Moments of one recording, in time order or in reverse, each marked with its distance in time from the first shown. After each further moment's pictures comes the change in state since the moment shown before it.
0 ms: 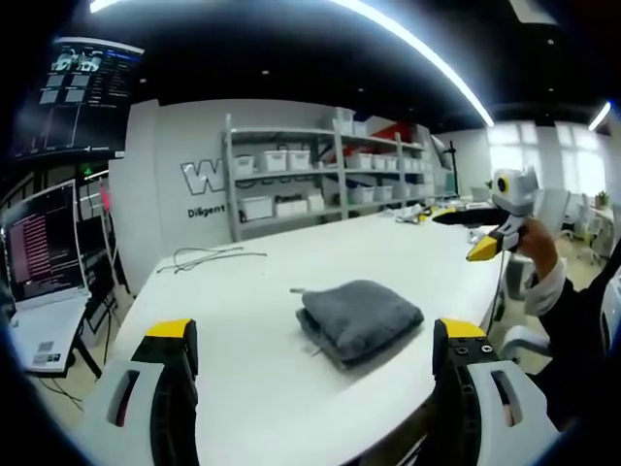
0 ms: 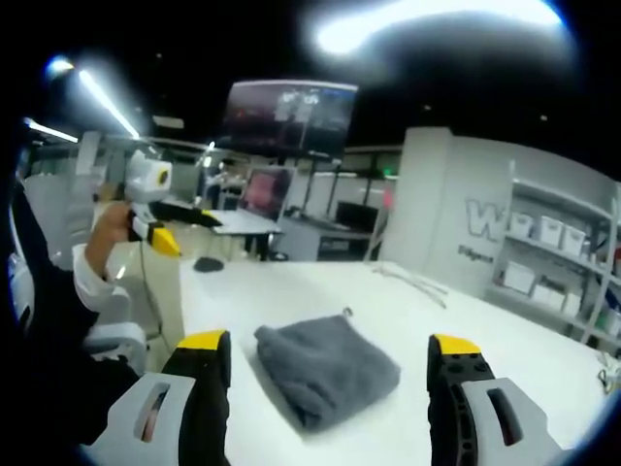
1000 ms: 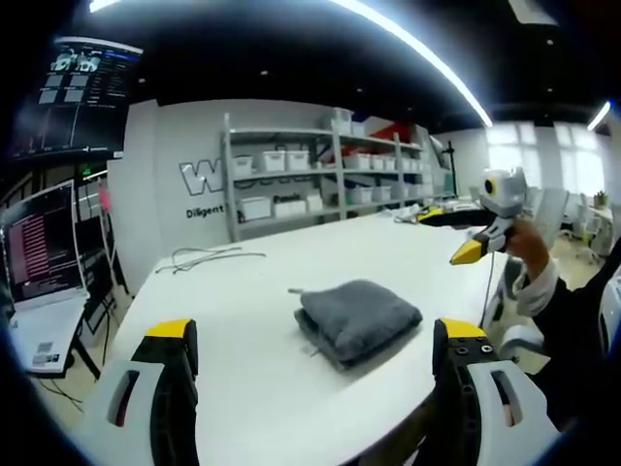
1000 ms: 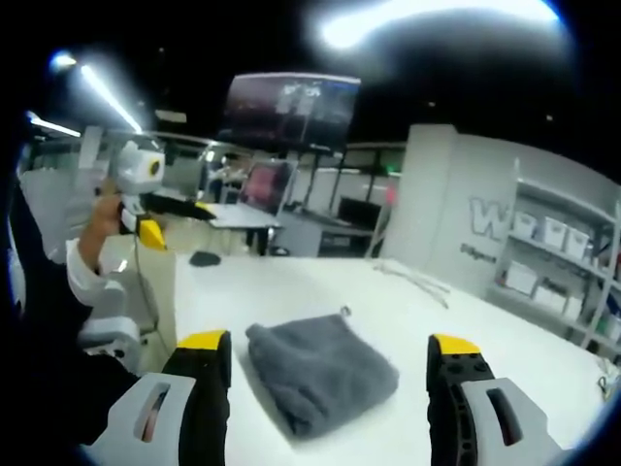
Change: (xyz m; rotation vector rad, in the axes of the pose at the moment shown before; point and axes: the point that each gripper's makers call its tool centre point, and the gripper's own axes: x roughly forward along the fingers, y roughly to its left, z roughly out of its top) left arm 0.001 -0.002 0.000 0.003 0.001 -0.008; right arm 0.022 -0.008 -0.004 -0.018 0.021 0.010
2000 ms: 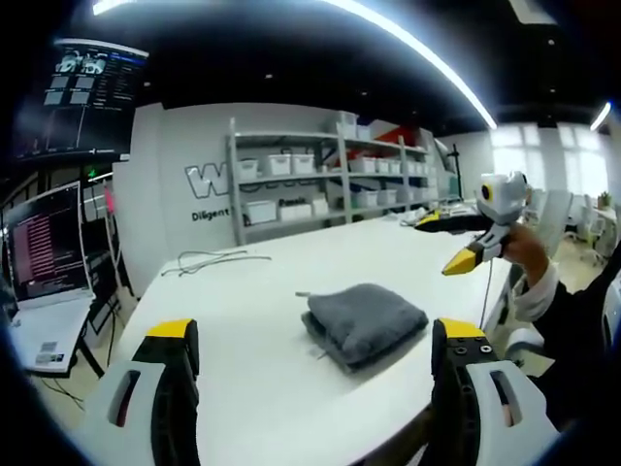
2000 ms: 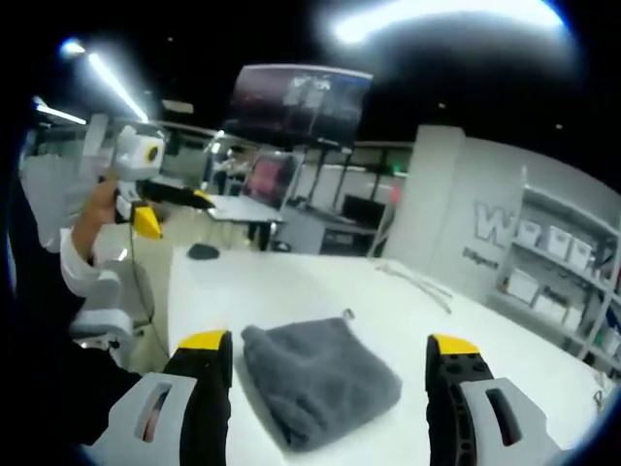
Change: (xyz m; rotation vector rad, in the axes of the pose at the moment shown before) left arm -0.001 0.008 0.002 -0.004 -0.021 0.028; right arm 0.021 0.002 0.001 -0.046 0.014 0.009
